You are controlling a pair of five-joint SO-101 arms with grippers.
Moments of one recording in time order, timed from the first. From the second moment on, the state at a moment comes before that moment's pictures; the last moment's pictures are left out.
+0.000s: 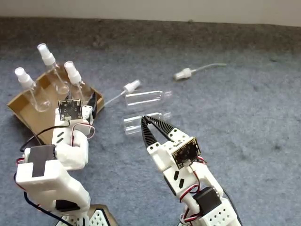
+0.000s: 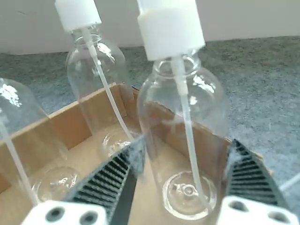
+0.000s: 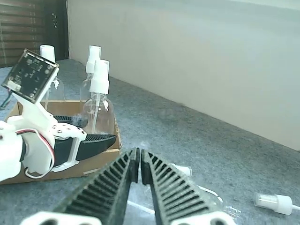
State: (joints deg) left arm -14.3 10.0 75.6 -64.3 -1.5; right arm -35.0 -104.5 95.5 17.5 8.9
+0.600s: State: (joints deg) left arm -14.3 -7.4 88.3 -62.4 -1.5; right arm -35.0 -104.5 95.5 17.5 8.9
